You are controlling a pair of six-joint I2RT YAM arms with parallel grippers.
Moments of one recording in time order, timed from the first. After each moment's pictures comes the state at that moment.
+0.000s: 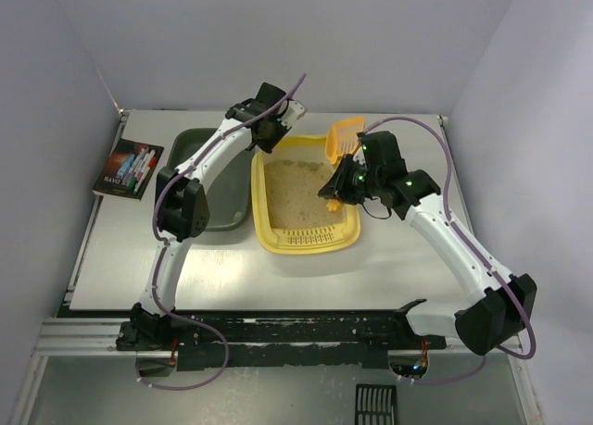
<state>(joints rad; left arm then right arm) -0.54 2.34 2.28 -0.82 -0.07 0.36 0.47 1.27 1.22 -0.68 -0.24 0.72</state>
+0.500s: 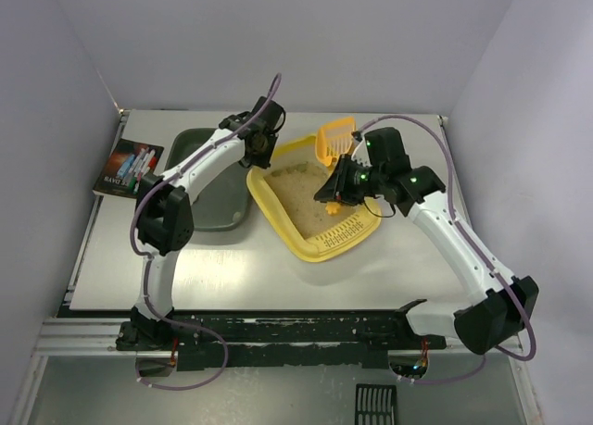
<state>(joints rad) -0.57 2.13 1.99 -0.86 -0.21 -0.12 0.44 1.26 1.27 -0.73 -0.37 0.67</state>
